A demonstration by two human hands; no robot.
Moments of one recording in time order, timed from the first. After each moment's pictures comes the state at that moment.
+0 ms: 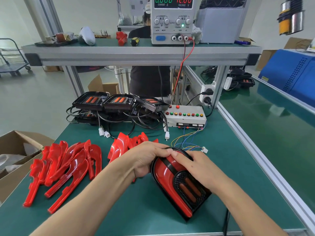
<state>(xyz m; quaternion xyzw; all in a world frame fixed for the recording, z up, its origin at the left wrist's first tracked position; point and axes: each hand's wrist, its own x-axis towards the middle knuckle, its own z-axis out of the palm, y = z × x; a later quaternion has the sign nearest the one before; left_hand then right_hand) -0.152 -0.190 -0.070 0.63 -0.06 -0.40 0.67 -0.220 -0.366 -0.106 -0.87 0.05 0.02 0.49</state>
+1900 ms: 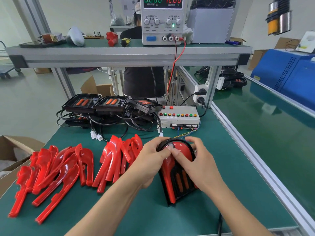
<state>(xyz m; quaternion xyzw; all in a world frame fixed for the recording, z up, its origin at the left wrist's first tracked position) -0.169 -0.220 -0.085 0.68 -0.14 -0.18 0.70 -0.219 -0.377 -0.122 -0.86 0.12 -0.18 0.46</state>
